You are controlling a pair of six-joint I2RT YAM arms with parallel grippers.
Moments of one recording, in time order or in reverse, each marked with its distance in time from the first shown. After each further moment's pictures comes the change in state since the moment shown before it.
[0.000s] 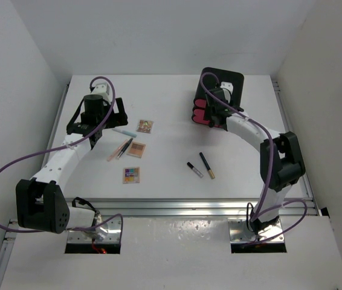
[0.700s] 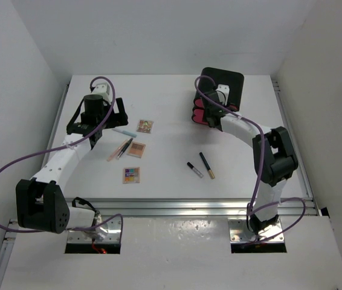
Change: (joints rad) left arm 0.000 0.000 0.000 0.000 0.007 -0.001; right arm 0.024 0.077 0.002 0.024 0.087 0.026
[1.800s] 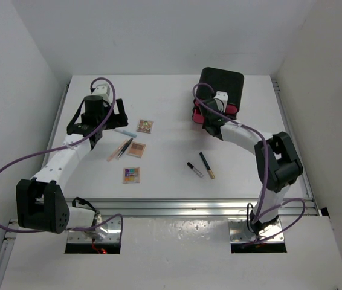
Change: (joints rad) left arm 0.000 0.000 -0.010 -0.001 -0.001 0.001; right arm 0.040 -0.060 -0.118 0.074 -0.001 0.032
